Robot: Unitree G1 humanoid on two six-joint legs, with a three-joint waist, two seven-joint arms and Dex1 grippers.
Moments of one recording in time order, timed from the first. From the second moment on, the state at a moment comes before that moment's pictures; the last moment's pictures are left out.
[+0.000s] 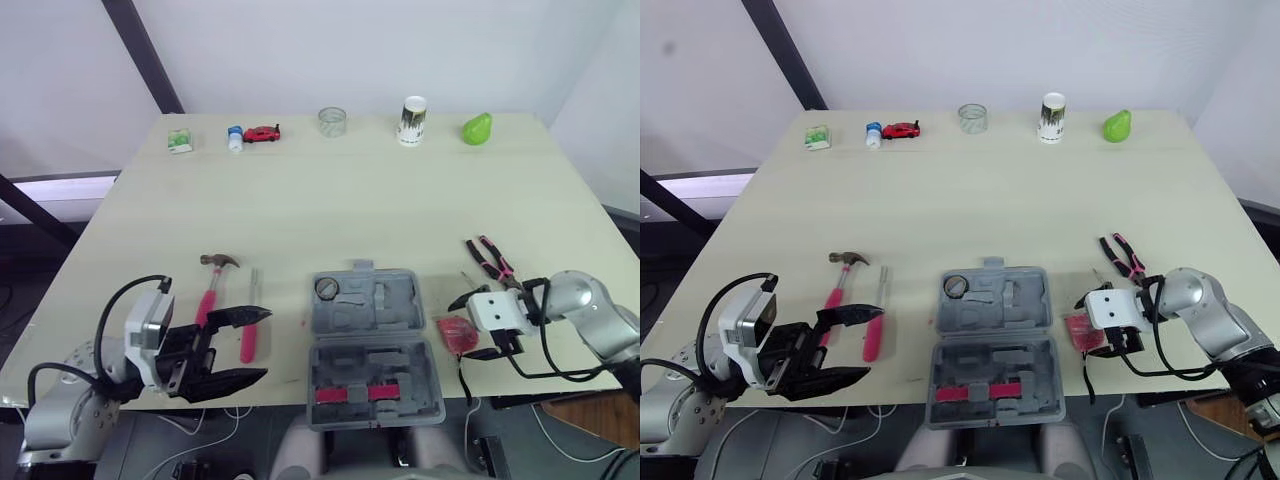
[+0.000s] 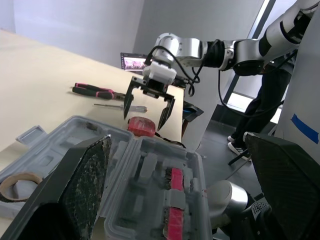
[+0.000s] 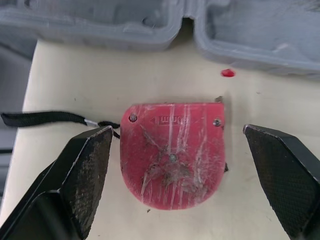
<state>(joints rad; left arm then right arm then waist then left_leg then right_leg) 0.16 0.74 0.29 -0.19 -0.81 0.27 -1.53 -0.40 -0.87 0.38 0.18 -0.05 -0.18 1.31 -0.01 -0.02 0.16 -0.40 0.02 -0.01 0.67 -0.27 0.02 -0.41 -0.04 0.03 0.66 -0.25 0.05</state>
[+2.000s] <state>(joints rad) 0.21 0.67 0.38 -0.27 -0.82 0.26 -1.32 -1.05 -0.47 0.82 0.27 -0.32 0.69 1.39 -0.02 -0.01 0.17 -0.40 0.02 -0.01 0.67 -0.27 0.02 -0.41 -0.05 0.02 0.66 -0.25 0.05</state>
